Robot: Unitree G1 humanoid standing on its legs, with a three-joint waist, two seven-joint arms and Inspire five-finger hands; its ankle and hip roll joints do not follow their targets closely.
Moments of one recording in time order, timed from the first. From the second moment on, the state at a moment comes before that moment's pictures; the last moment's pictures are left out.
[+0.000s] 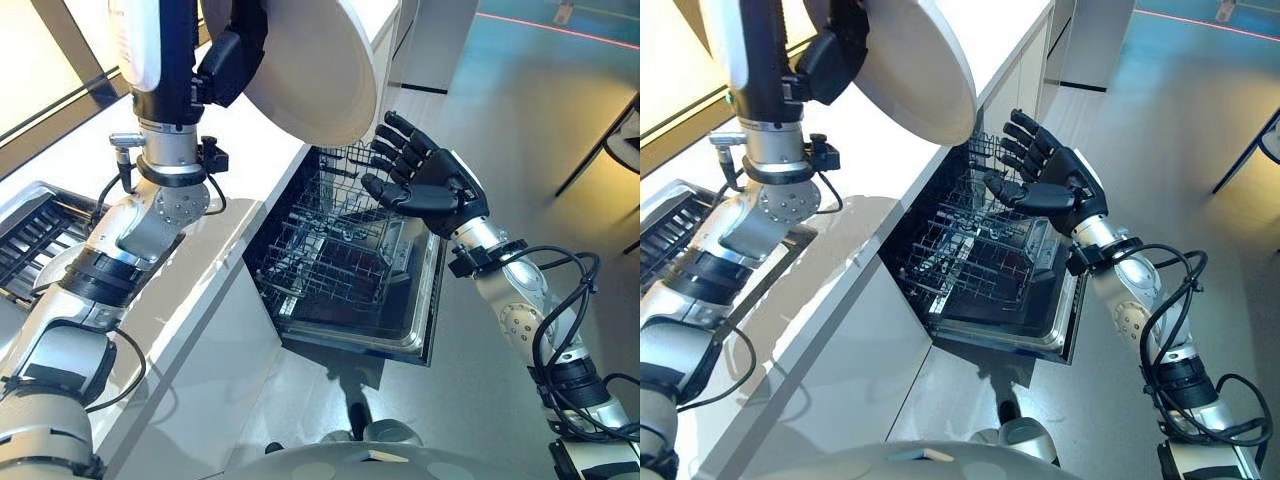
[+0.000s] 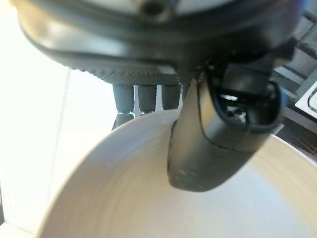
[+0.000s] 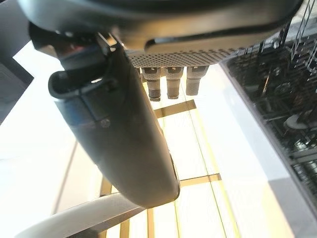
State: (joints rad) left arm -0.77 0.76 -0.41 0.19 0.39 -0.39 0.89; right arm -0.23 -0.56 0.13 -0.20 0.85 0.12 0.10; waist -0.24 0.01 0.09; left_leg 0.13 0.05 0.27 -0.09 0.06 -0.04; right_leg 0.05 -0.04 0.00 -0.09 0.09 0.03
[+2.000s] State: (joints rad) left arm -0.68 0.57 -0.60 0.36 0.39 -0.46 0.64; right arm -0.22 -0.49 0.07 -0.20 0.88 0.09 0.00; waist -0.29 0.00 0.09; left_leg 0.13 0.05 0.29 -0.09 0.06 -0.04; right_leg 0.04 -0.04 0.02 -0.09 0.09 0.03
